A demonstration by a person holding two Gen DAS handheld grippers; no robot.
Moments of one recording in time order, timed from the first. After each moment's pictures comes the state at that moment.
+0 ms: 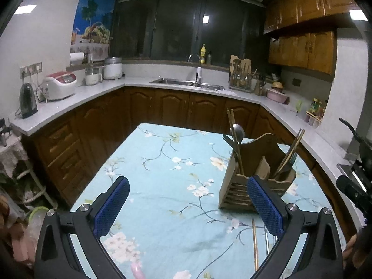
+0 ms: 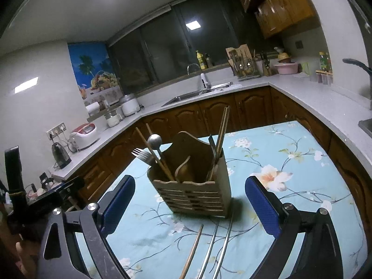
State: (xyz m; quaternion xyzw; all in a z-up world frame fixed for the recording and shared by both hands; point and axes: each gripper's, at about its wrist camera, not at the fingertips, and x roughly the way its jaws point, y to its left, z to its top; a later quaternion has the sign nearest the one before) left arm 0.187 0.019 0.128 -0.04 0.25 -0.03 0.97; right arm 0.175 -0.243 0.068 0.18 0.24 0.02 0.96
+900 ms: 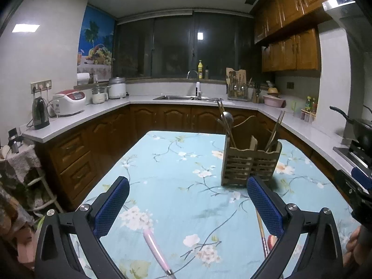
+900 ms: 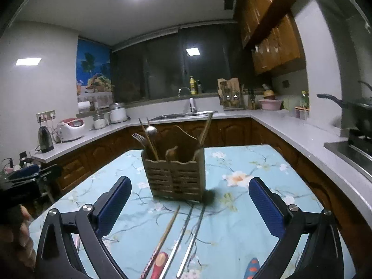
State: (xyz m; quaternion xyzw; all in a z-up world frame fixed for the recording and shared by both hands) left arm 0.075 0.026 0.078 0.00 0.19 -0.04 0.98; right arm 0.079 -0.208 0.042 0.08 0.16 -0.05 0.98
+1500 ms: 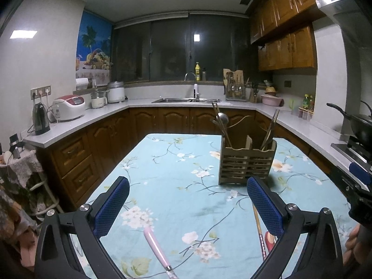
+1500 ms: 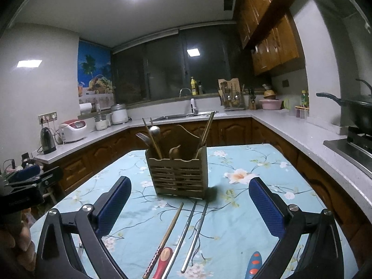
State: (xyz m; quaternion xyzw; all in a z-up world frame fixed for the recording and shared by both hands) left arm 0.059 0.016 0.080 0.01 0.19 -0.04 0.98; right arm 0.069 -0.203 0.046 0.08 0.16 -0.04 0.98
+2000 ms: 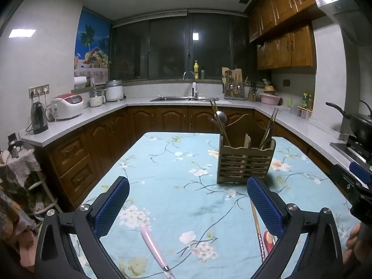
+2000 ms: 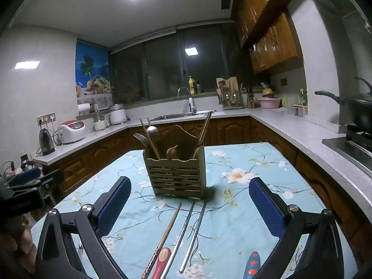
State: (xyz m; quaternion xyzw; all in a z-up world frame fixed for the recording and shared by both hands) left arm 0.058 0.014 0.081 0.01 0.19 -0.04 0.98; right arm 0.068 -0.207 0.047 0.09 0.16 -0.05 0.98
